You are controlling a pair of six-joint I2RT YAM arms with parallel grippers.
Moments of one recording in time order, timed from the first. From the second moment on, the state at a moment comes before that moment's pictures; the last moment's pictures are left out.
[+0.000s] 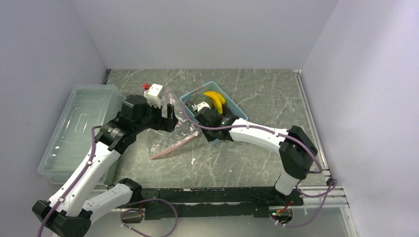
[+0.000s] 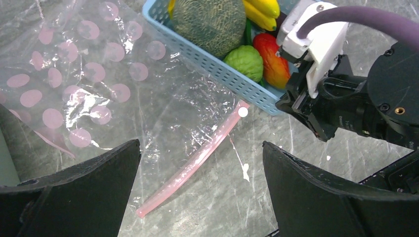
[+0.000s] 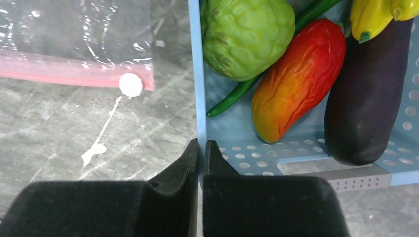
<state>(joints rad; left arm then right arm) -0.49 0.94 1.06 -0.64 0.03 -0.20 0.94 1.69 1.22 -0.51 0.26 0.26</state>
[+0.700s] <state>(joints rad) -0.49 0.93 1.06 -0.64 0.03 -0.20 0.82 1.46 1.04 -0.59 0.39 0.50</state>
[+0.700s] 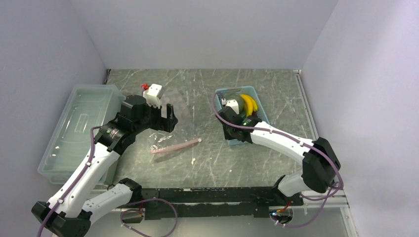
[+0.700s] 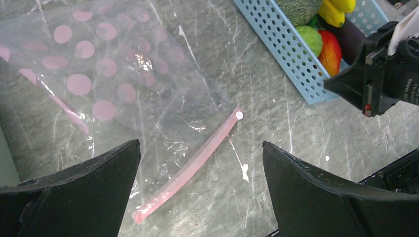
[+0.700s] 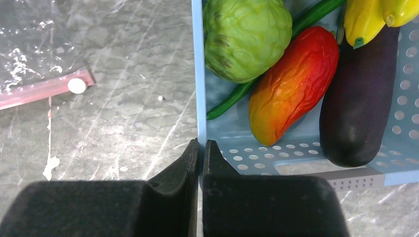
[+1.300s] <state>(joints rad) -0.49 0.93 1.06 -0.64 0.04 -0.20 0.79 1.40 0.94 -0.60 0.41 0.57</state>
